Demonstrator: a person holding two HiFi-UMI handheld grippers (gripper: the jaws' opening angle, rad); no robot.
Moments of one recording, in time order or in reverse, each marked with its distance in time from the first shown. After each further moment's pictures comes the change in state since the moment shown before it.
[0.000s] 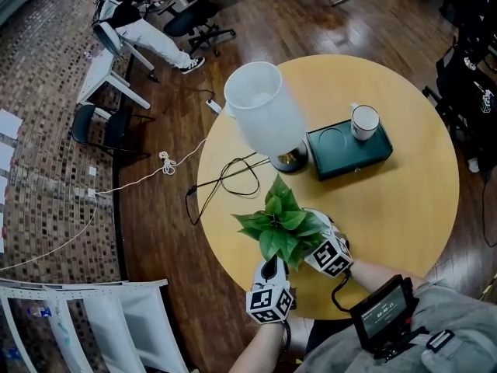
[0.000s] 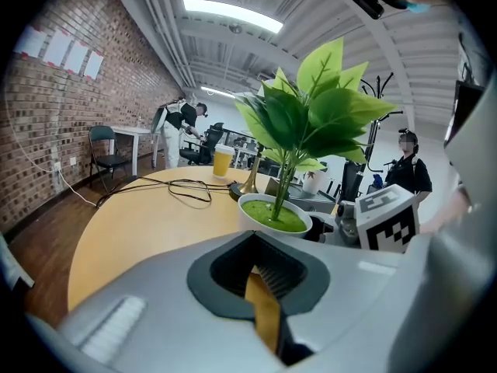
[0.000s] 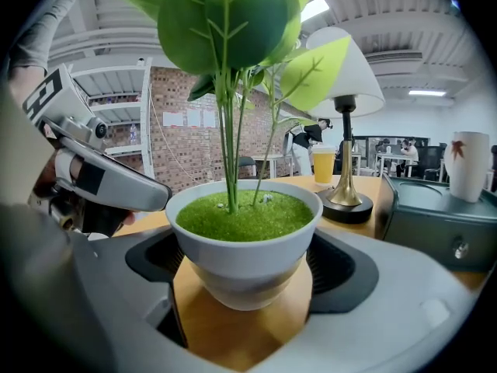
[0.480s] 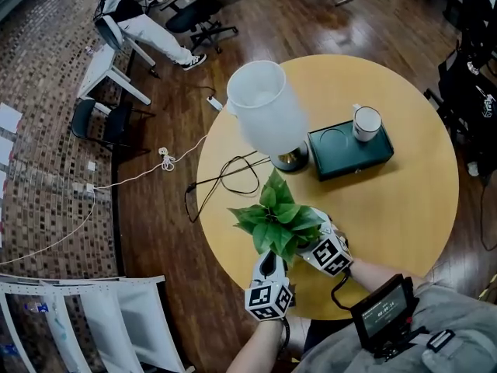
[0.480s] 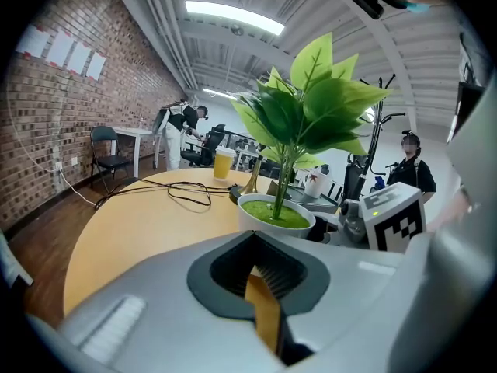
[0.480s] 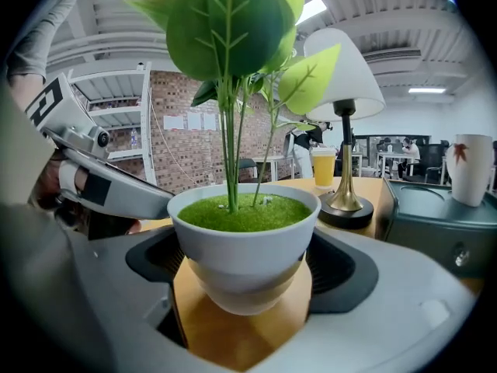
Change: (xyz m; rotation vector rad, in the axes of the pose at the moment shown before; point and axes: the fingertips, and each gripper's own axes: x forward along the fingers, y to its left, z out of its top) left arm 0.004 0.004 0.005 -0.010 -0.019 0.008; right arm 0.001 0.000 0.009 0.011 -0.008 0.013
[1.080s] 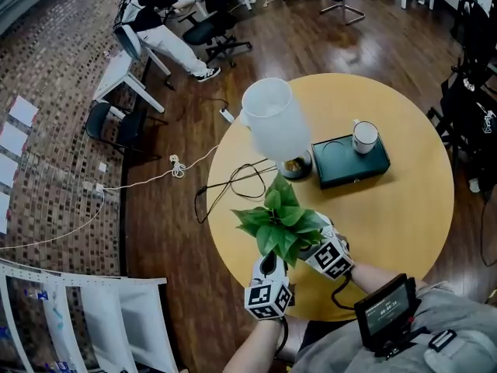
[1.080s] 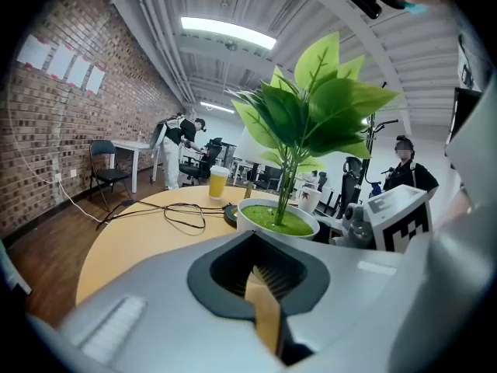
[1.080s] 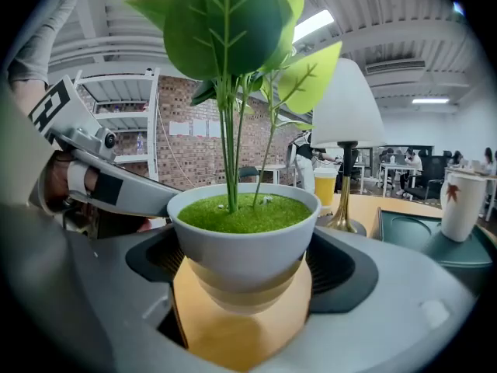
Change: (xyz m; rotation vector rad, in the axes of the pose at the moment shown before) left arm -0.017 -0.020 0.039 0.031 -0.087 -0.002; right arm -0.025 0.006 0.038 -0.044 -0.051 0.010
